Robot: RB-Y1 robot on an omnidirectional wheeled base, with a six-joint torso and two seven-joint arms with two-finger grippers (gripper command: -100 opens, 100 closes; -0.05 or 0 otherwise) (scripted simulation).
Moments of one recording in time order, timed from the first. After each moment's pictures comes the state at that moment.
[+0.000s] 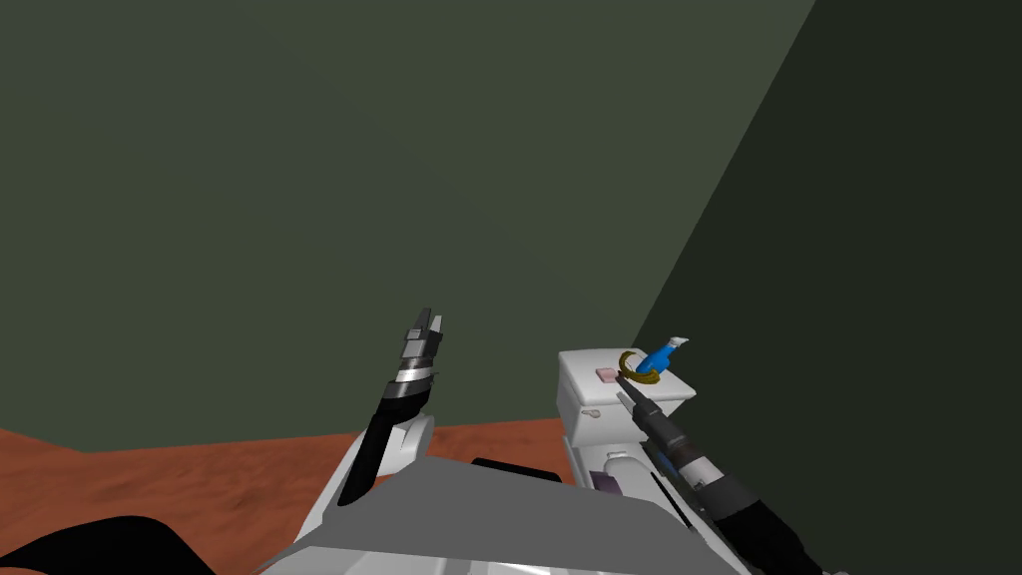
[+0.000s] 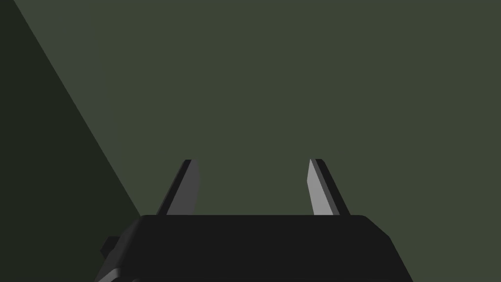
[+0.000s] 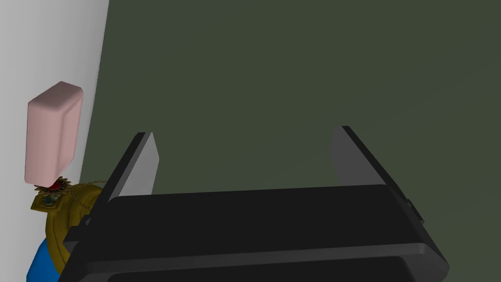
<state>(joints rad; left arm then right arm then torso) 0.51 -0.04 0.03 -2.32 -0.04 -0.42 -0.03 0.70 -0.75 0.01 -1.94 -0.06 -0.43 -0.16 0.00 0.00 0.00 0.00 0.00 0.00</state>
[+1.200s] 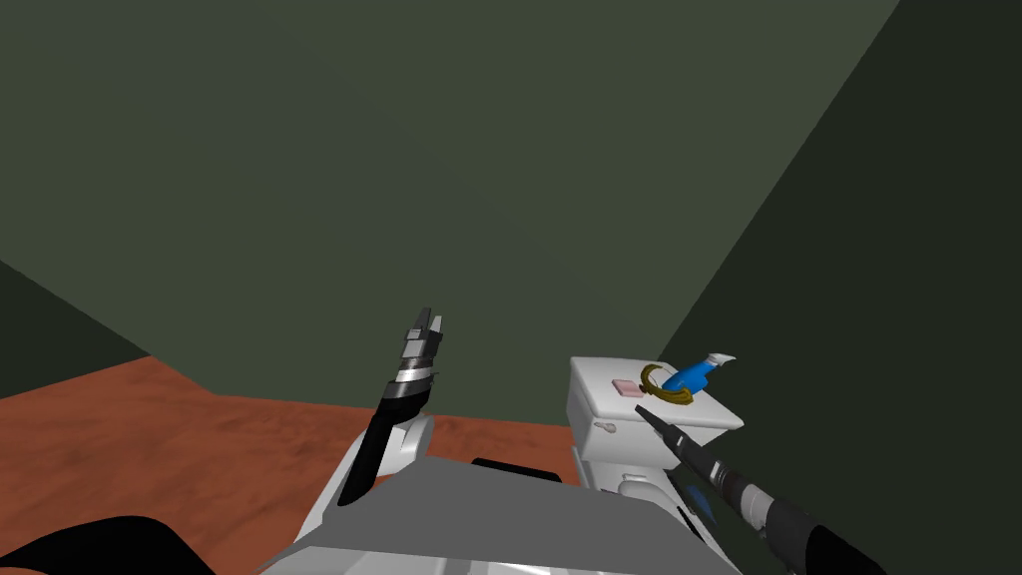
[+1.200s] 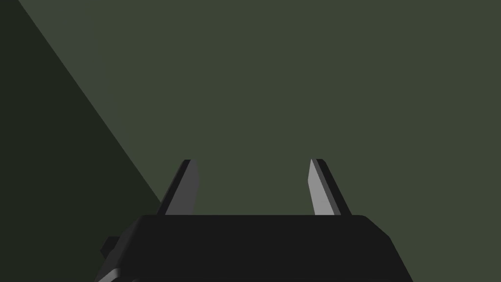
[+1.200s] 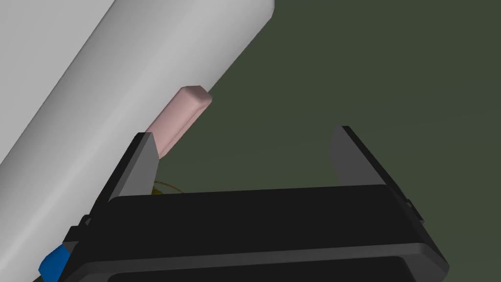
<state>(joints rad) 0.51 -0.04 0.03 -2.32 -0.04 -0.42 -0.03 0.76 -1.08 0.02 -1.78 -0.01 -0.38 -0.17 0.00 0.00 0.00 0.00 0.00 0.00</state>
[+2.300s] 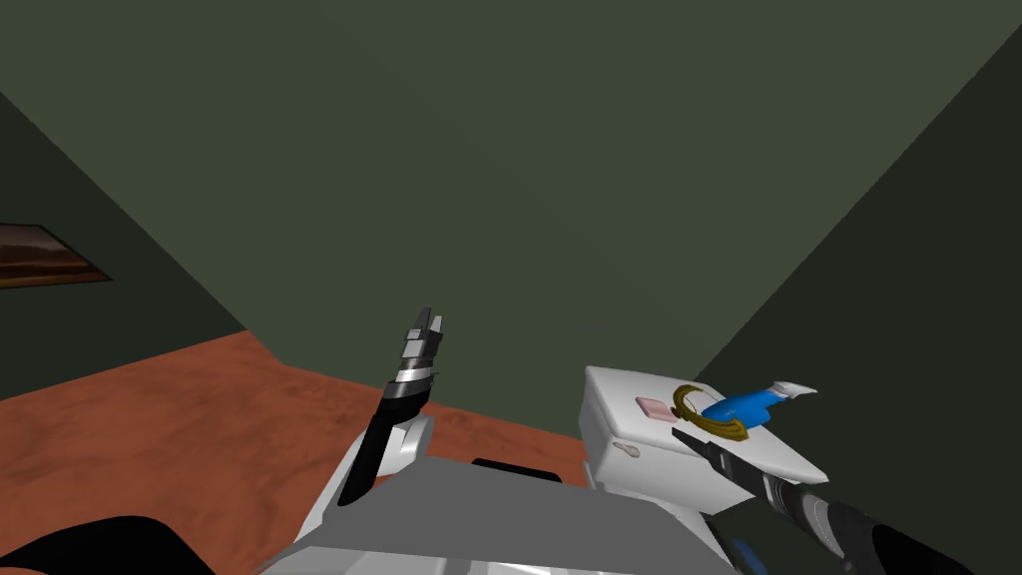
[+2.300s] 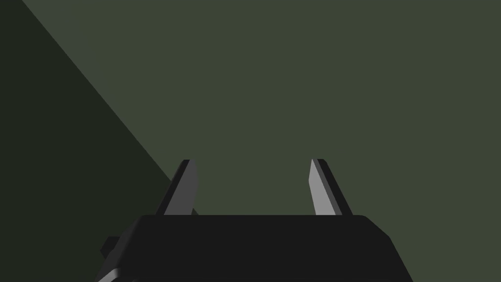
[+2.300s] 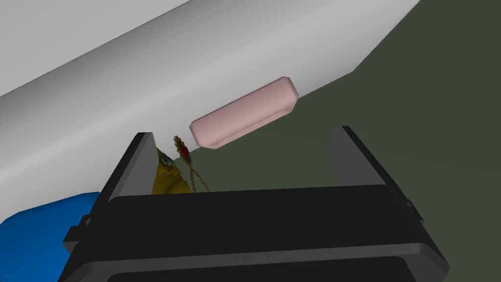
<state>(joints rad) 0.51 -0.04 0.03 -2.32 -0.04 -0.42 -0.03 0.78 -1.37 0.07 -1.59 0.07 -0.36 -0.19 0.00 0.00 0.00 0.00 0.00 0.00</state>
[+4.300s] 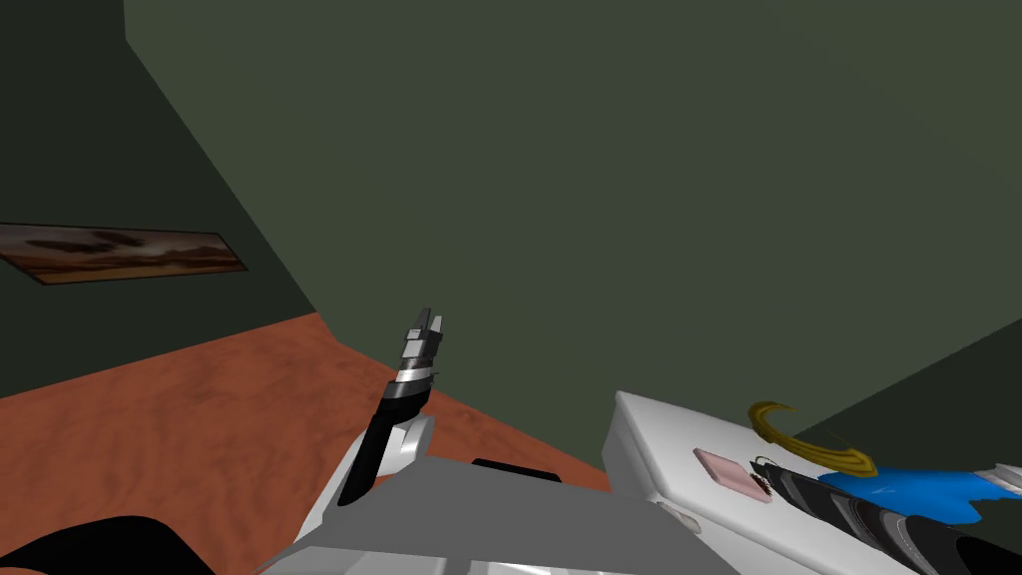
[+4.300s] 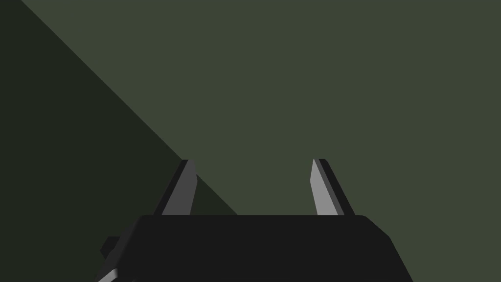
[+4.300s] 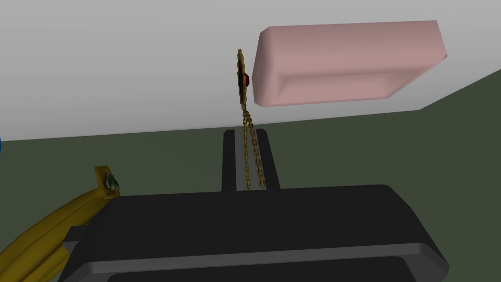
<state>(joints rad) 0.51 -0.04 0.03 -2.32 -0.04 -0.42 -0.03 0.74 -1.54 0.14 -1.37 0.20 -0.36 -0.19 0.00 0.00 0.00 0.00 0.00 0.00</state>
